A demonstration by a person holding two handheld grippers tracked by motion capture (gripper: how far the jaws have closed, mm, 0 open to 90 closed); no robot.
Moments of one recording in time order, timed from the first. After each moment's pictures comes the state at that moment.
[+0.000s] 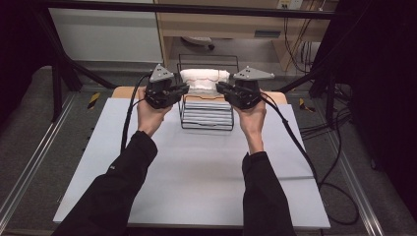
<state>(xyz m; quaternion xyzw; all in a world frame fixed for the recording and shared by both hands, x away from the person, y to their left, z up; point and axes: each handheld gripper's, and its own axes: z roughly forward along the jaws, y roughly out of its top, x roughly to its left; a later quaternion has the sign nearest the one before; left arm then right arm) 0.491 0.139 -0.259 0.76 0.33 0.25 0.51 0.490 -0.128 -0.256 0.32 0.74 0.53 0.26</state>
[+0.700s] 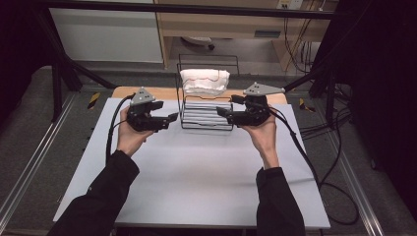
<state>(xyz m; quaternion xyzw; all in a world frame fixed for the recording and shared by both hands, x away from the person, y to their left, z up) 0.454 0.186 -0.306 0.78 0.34 0.22 0.48 0.459 -0.152 -0.280 0.32 0.76 0.53 0.19</state>
